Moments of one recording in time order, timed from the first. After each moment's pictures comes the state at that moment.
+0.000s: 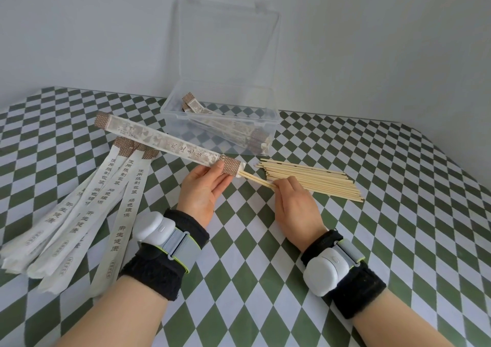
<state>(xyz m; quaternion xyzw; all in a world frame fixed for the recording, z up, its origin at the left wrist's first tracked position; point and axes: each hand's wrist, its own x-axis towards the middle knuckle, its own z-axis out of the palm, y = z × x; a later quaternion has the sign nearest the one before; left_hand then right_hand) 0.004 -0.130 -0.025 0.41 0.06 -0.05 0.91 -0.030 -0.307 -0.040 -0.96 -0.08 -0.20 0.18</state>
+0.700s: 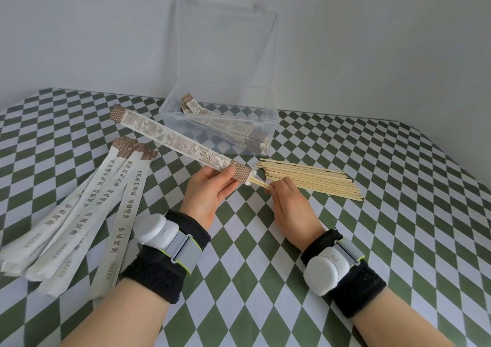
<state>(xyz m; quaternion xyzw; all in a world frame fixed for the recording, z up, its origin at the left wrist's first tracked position) -0.001 -0.136 -0.022 0.48 0.03 -0.07 0.87 -0.034 -0.304 -0.035 -0.95 -0.11 -0.16 0.24</state>
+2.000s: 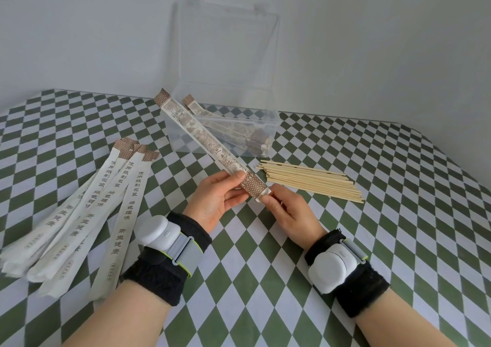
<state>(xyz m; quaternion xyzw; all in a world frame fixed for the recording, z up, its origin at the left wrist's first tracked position) -0.007 -0.140 -0.015 0.51 0.01 -0.16 0.84 -0.034 -0.310 -0.035 -0.89 -0.20 -0.09 0.41</state>
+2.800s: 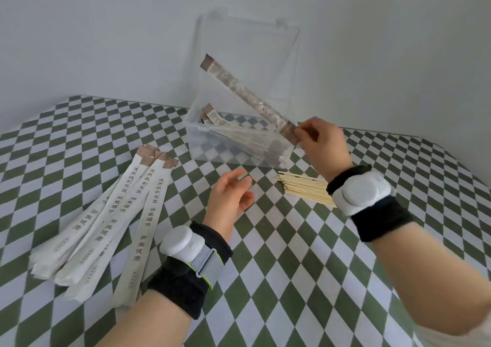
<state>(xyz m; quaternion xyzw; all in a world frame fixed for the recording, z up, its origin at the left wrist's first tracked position) 0.000 -0.136 -0.021 0.53 0.06 -0.04 0.84 0.051 -0.309 0.055 -0.90 -0.07 -0.24 0.36</state>
